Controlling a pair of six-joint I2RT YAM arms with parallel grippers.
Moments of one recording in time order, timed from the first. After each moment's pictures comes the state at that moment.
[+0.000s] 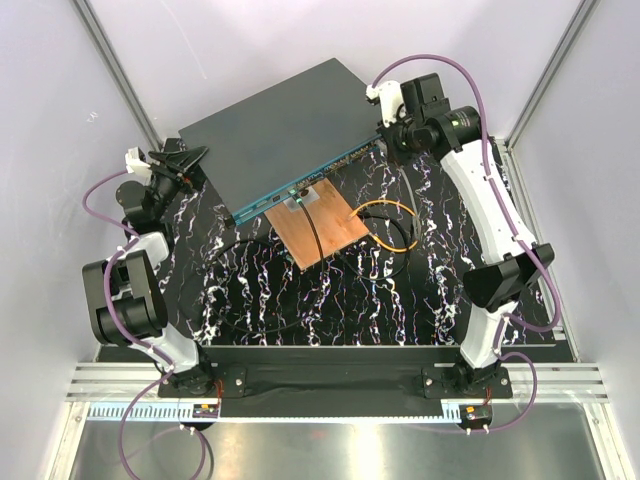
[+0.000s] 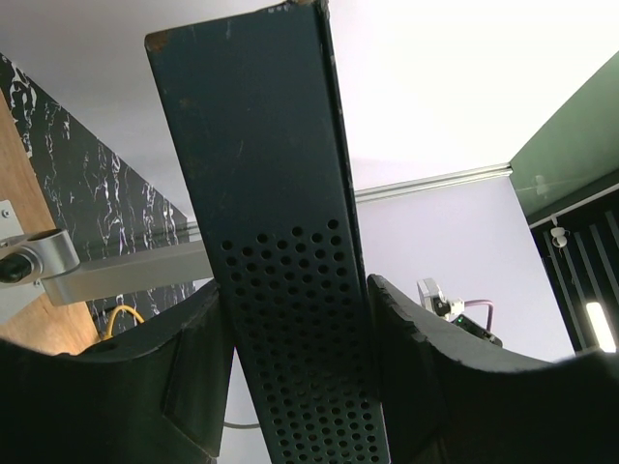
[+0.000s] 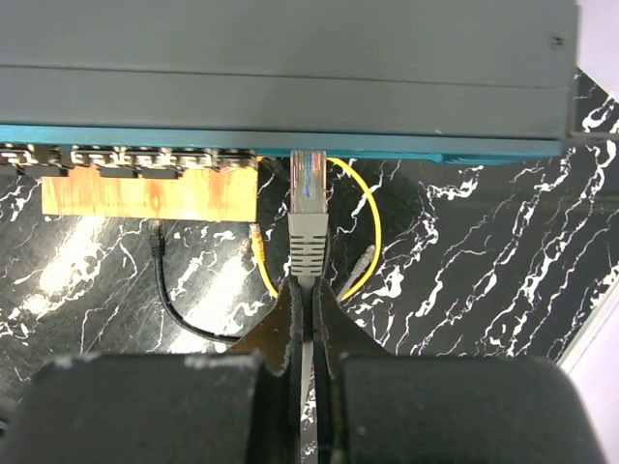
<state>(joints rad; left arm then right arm) 0.30 1.59 0.83 1.00 0.75 -1.63 0.40 1.88 2.27 -1.16 -0.03 -0.25</state>
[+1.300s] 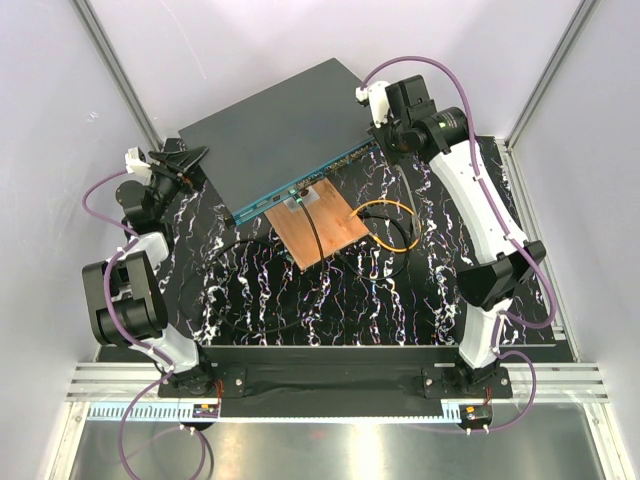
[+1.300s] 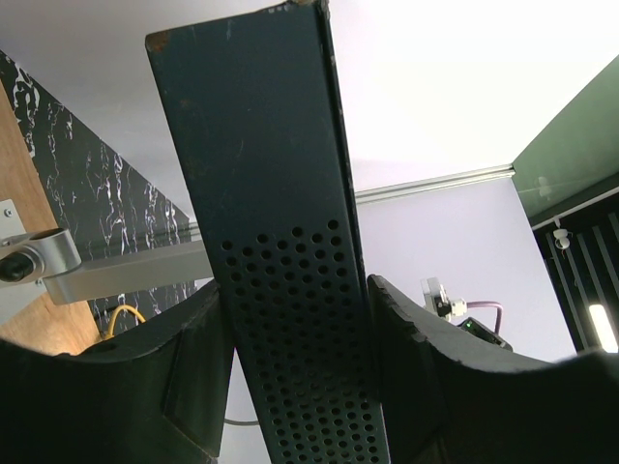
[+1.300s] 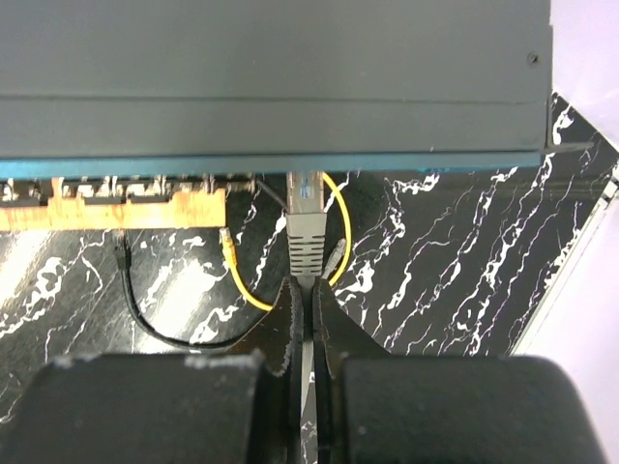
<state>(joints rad) 0.29 1.58 0.83 0.99 0.75 -1.62 0.46 1.91 2.30 -1.16 0.12 -0.25</state>
